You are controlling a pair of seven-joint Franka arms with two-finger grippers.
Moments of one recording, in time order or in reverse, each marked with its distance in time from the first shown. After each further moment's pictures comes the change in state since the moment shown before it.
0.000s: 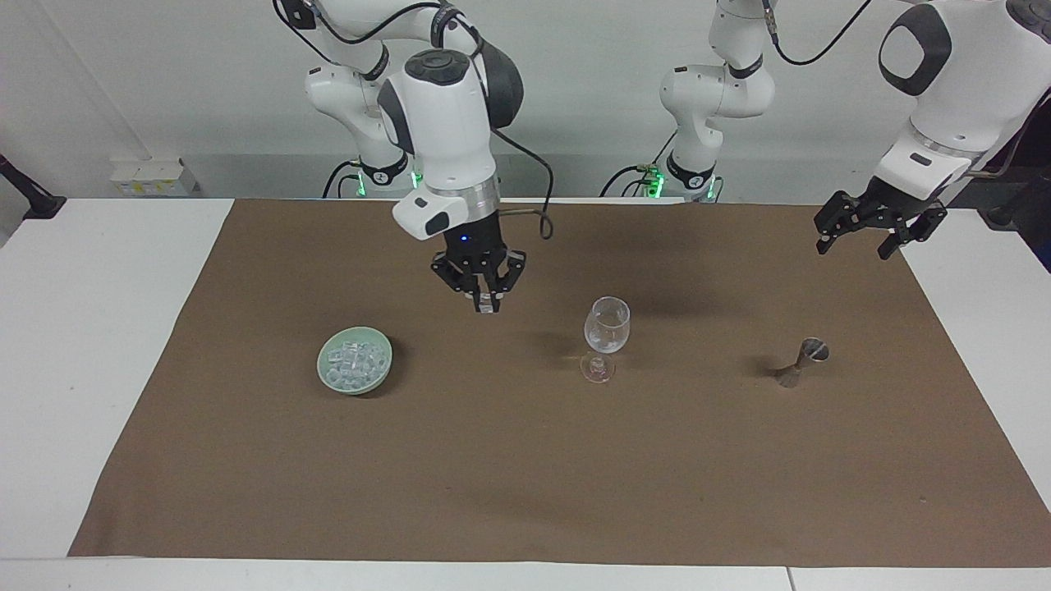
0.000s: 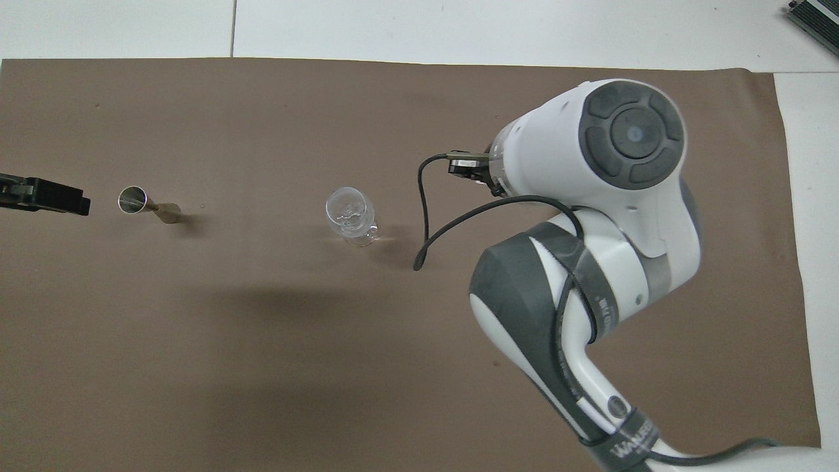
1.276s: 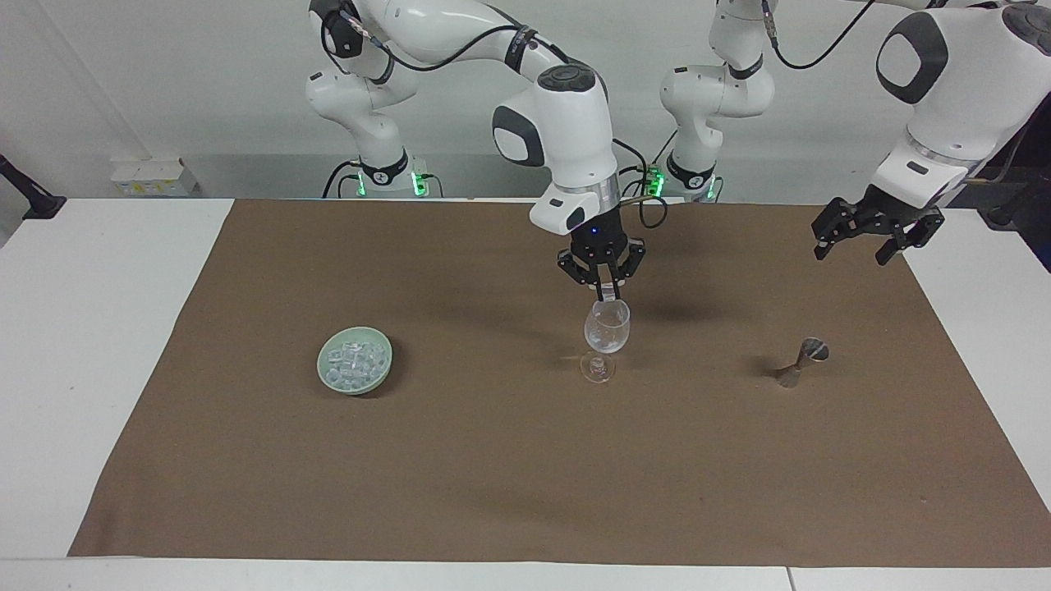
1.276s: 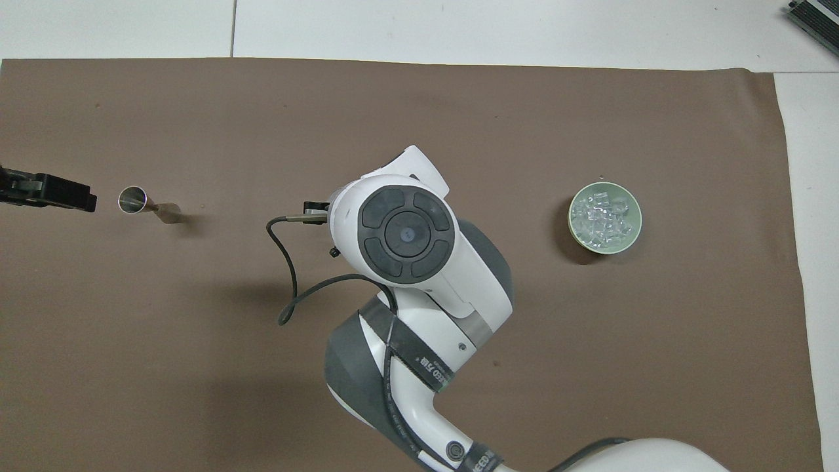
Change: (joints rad) left arm 0.013 0.030 -0.008 0.009 0.001 0.003 -0.005; right arm 0.202 0.158 0.004 0.056 -0.055 0.193 0.122
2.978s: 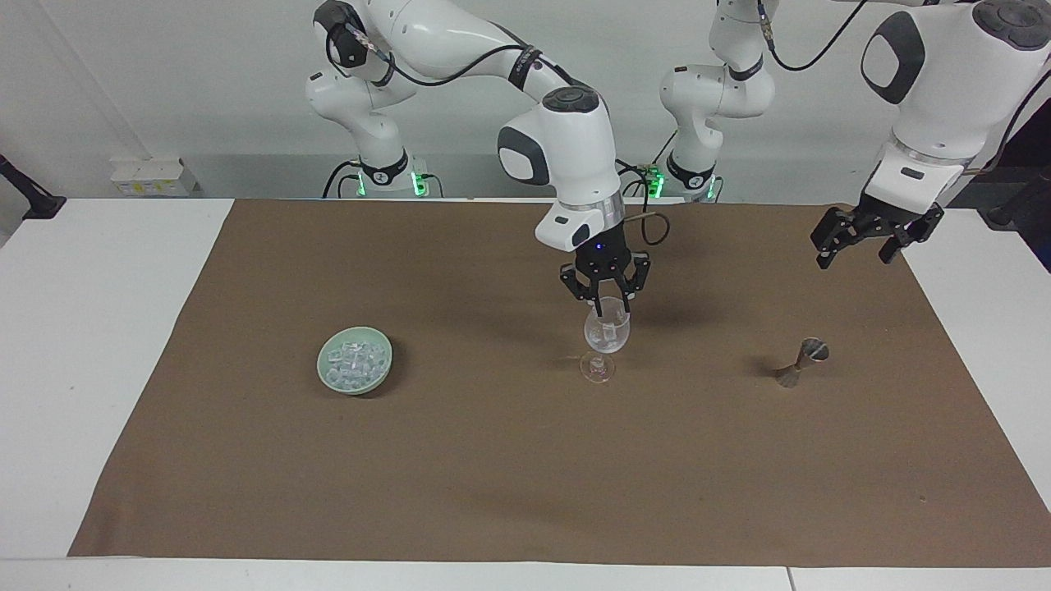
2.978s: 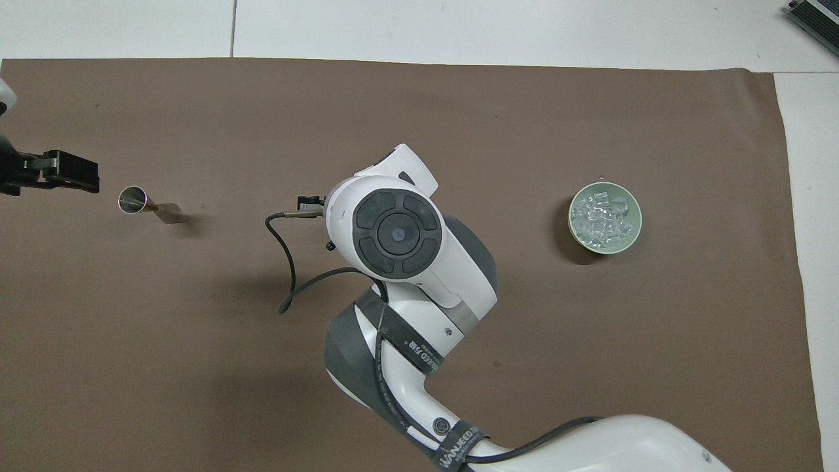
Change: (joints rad) left arm -0.035 0.022 -0.017 0.057 0.090 0.001 -0.196; right arm 0.004 0.034 0.000 0.007 -0.037 0.035 0.000
